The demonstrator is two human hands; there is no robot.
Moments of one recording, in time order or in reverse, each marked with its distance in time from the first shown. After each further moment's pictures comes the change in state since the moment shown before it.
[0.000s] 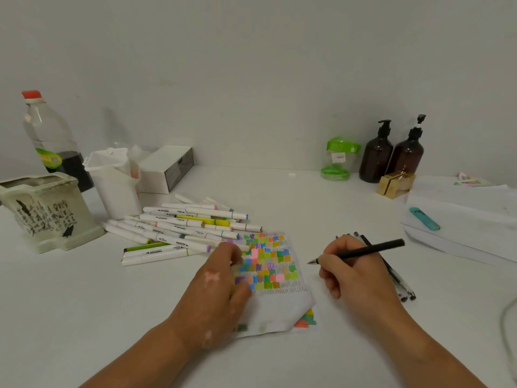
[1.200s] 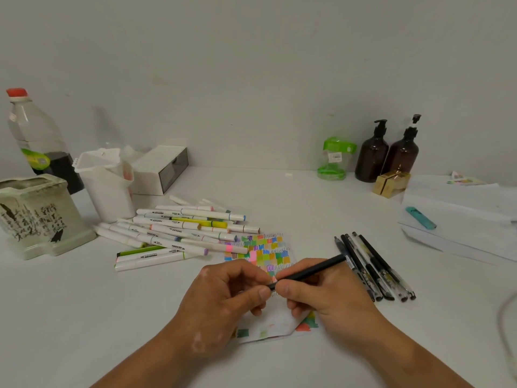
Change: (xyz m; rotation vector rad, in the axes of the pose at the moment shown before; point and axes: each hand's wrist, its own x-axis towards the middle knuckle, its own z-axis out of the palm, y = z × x) left_hand 0.000 0.010 -0.007 -0.554 -0.118 0.015; right_hand -0.014 -0.008 0.032 0.179 -0.349 0.070
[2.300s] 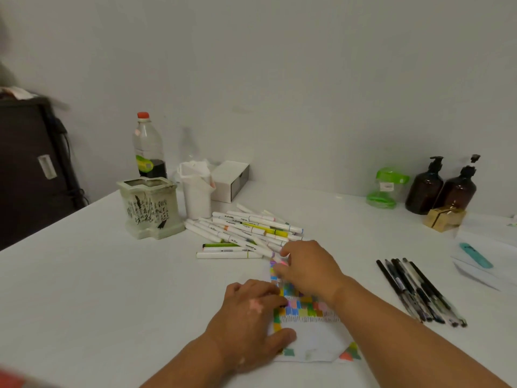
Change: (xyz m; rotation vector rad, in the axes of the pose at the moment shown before) left_hand -0.062 -0.021 -0.042 1.007 -0.075 -0.012; right_hand 0.079 -0.022 0.099 -1.239 -0.072 -0.107
